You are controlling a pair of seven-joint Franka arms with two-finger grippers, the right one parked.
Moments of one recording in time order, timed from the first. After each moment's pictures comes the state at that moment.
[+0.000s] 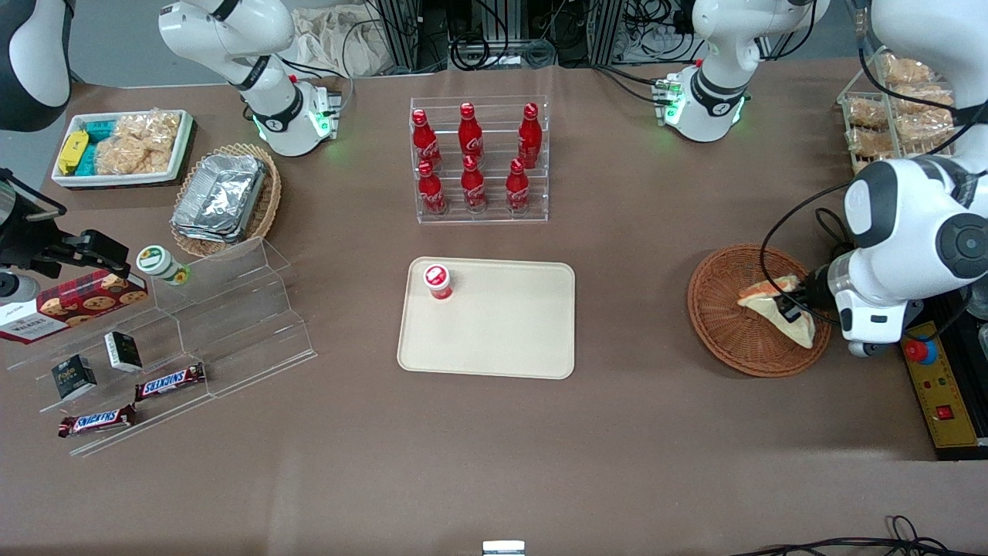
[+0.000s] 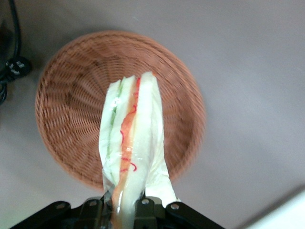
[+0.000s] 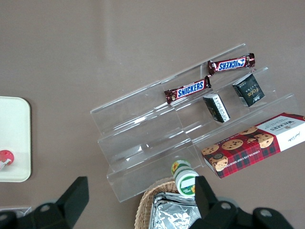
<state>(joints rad) 0.12 0.23 -0.19 -1.81 0.02 1.88 -0.72</state>
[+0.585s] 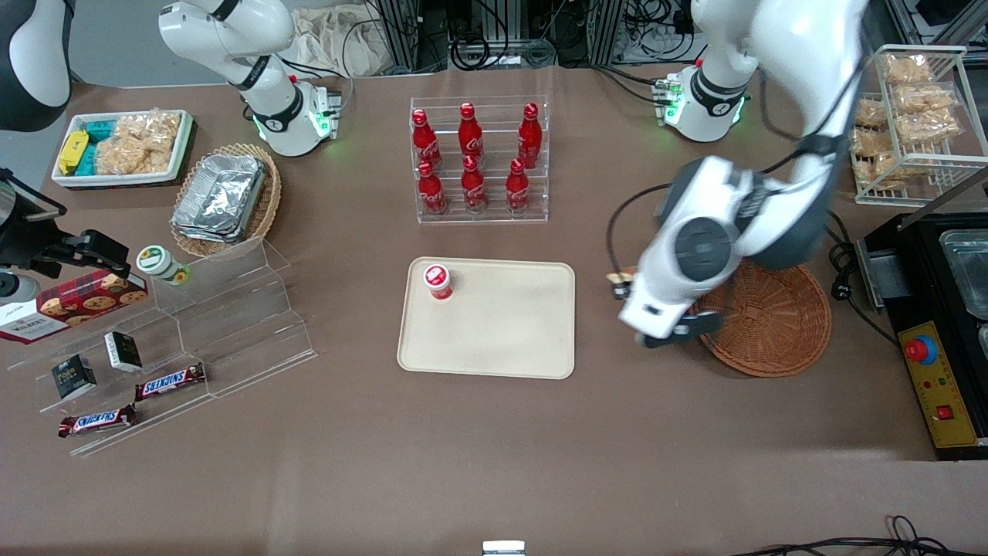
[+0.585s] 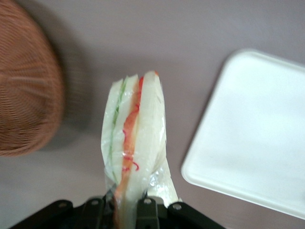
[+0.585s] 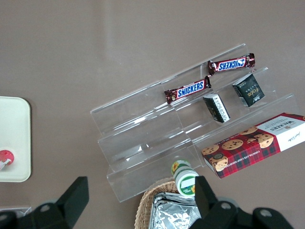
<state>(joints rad) -0.31 0.49 -0.25 -1.57 0.08 1.80 -0.77</state>
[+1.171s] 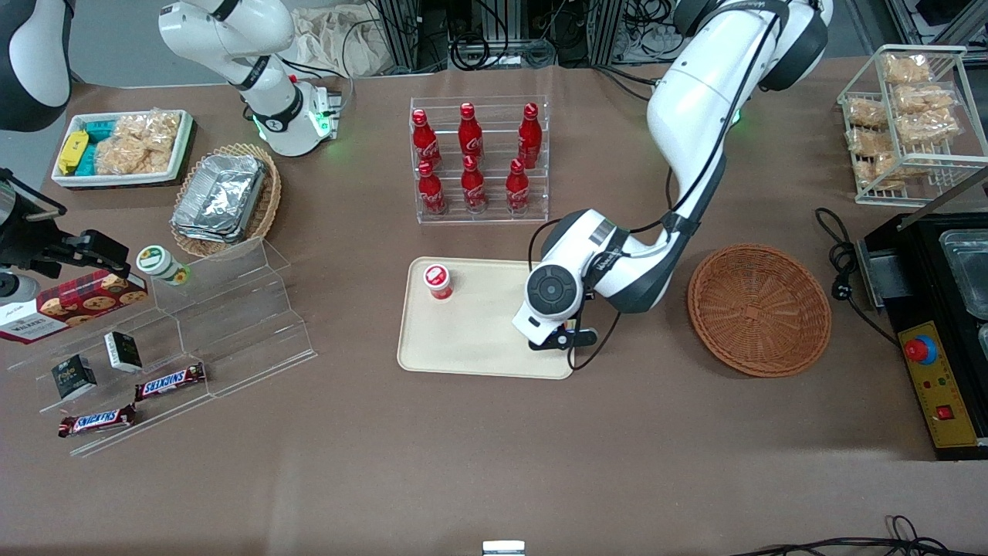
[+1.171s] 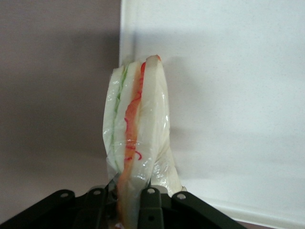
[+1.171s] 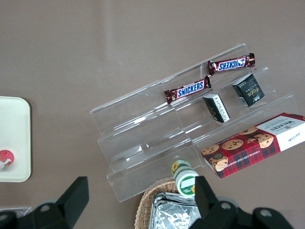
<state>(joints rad) -0.47 0.79 -0.24 -1.37 0.09 1.84 -0.77</state>
